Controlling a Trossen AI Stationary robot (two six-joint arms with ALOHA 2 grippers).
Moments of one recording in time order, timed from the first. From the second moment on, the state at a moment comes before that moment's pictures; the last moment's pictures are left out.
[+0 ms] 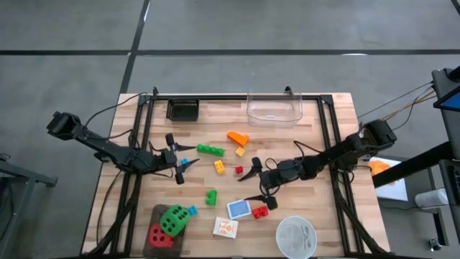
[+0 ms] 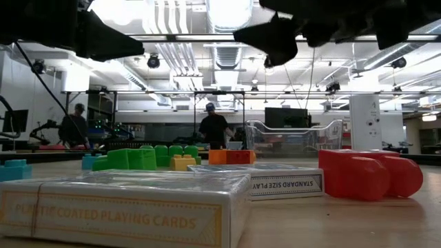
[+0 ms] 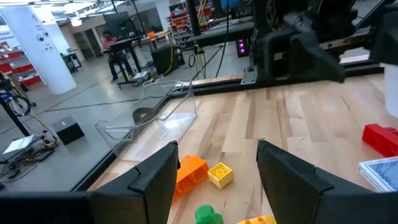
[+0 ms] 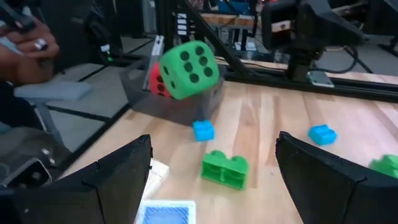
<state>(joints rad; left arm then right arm) -0.38 0.89 0.26 0.49 -0.67 0.16 0.31 1.58 0.66 0.72 0.01 0.04</state>
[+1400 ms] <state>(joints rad) -0.38 0.89 0.26 0.47 -0.67 0.16 0.42 2.13 1.63 -0.76 0.02 0.15</state>
